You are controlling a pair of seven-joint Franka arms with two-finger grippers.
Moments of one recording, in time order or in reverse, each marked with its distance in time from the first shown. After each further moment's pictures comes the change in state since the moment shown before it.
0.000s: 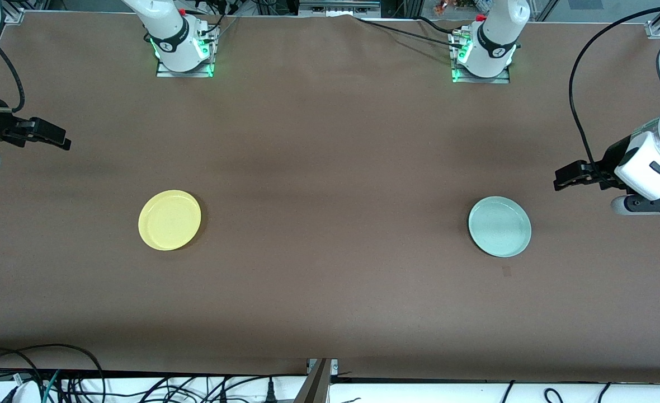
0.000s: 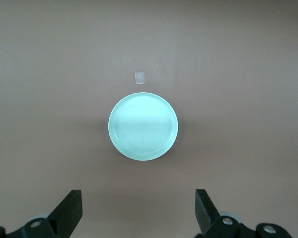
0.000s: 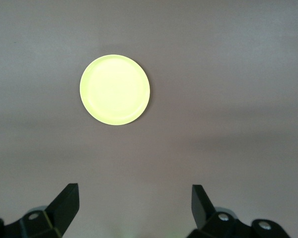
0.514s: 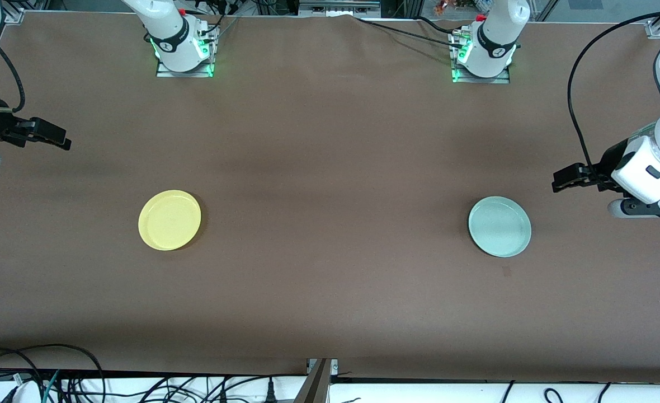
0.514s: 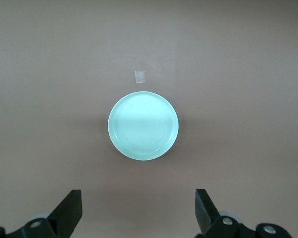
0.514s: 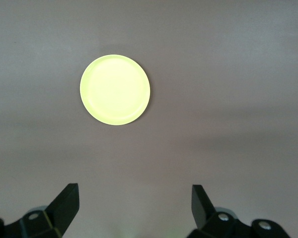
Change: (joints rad) left arm 0.000 0.009 -0.003 0.002 0.000 0.000 0.000; right arm 0.000 0.000 0.001 0.000 0.000 0.000 0.000
